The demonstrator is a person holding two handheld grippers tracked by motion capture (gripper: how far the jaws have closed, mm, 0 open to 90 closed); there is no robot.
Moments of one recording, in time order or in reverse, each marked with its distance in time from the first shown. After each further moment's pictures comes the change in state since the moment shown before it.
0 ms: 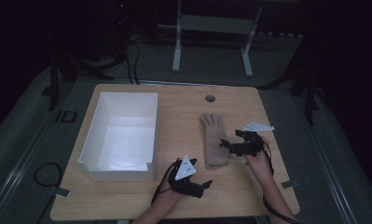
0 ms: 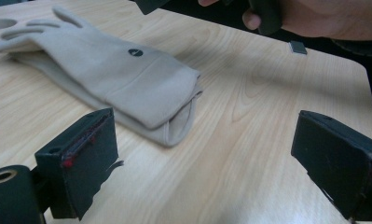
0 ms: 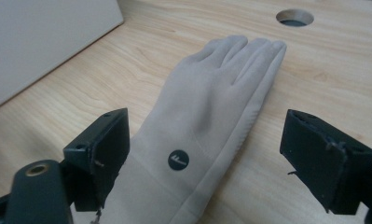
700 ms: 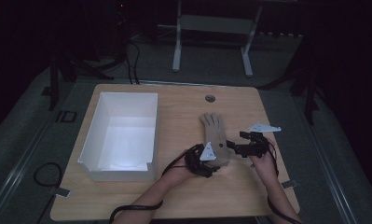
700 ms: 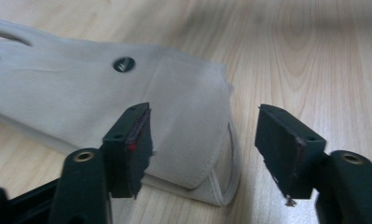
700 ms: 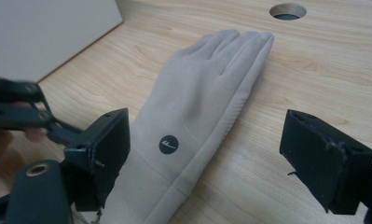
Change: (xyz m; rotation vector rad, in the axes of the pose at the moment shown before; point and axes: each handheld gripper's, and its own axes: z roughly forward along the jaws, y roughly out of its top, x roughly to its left) left arm 0.033 0.033 0.065 0.273 -0.107 0.287; right arm -0.012 -0.007 -0.011 -0.008 0.019 0.030
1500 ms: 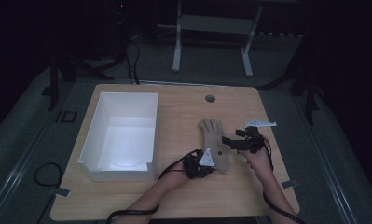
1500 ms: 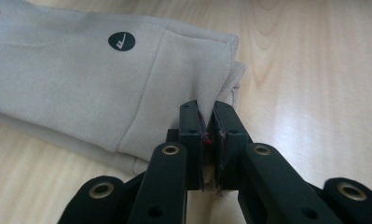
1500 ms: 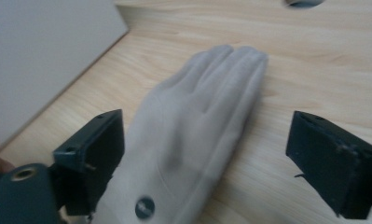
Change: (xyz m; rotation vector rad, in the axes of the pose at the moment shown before) left arm -0.017 -0.011 -0.011 0.063 -0.061 -0.021; right arm -0.002 0.011 0.022 0.027 0.061 0.115
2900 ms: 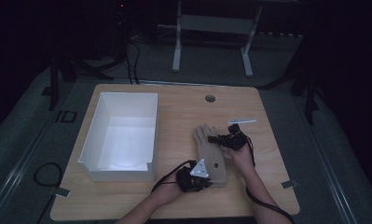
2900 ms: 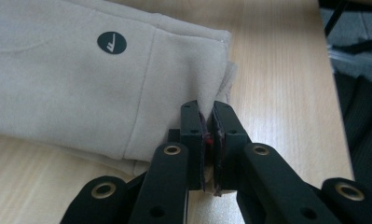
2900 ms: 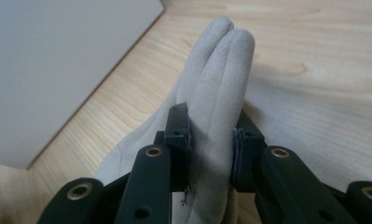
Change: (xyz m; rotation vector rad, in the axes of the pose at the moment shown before) left arm -0.029 -0.008 -0.033 -0.029 -0.101 -0.068; right arm 0.016 0.006 0.047 0.094 0.147 0.067
